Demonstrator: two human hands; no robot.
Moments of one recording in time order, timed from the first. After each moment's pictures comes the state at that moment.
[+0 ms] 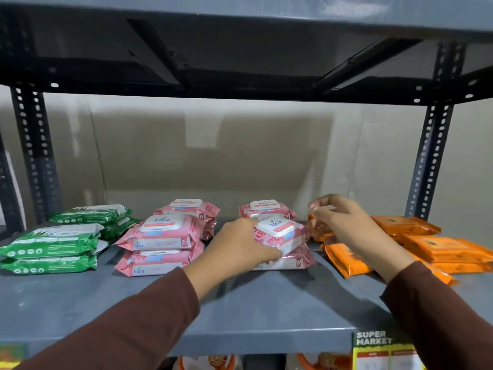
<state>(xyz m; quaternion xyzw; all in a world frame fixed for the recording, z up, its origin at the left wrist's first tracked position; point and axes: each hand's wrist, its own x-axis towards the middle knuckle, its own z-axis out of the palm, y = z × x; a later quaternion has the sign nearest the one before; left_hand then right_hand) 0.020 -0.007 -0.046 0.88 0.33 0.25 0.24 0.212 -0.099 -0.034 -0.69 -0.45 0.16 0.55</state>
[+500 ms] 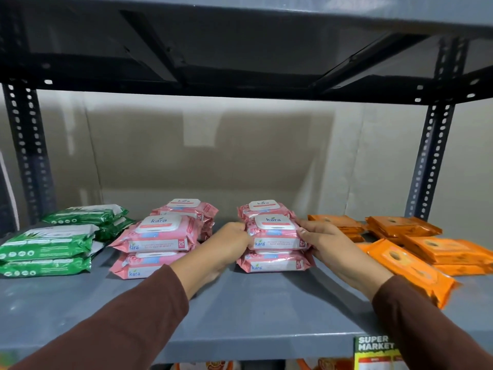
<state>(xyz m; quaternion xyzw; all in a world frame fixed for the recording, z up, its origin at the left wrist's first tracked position) 0.038 0.041 -0.070 0.72 0.32 0.25 0.56 0.211 -0.078 -0.075 -0.61 -0.45 0.31 0.58</state>
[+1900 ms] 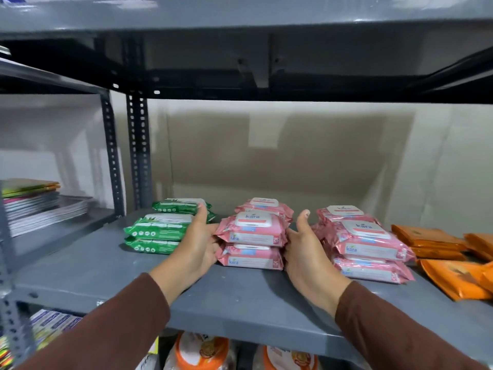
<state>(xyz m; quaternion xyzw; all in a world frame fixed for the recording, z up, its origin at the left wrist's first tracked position) -0.145 0.092 -0.070 0.48 0.32 0.43 0.70 0.020 0.017 -0.083 -0.41 -0.41 0.48 0.66</state>
